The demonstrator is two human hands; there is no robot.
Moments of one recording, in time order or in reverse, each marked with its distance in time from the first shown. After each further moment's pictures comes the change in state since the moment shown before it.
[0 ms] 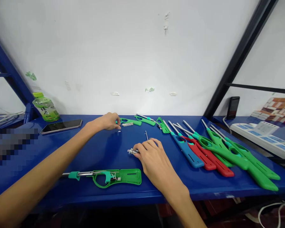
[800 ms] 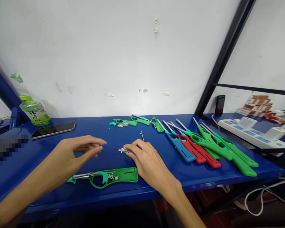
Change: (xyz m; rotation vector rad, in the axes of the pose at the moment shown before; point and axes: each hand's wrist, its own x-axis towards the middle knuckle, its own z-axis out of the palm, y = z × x) left_hand -0.150 -0.005 0.045 -0.550 0.457 0.252; right_hand -0.004 -0.013 -0.010 0.272 0.017 0.049
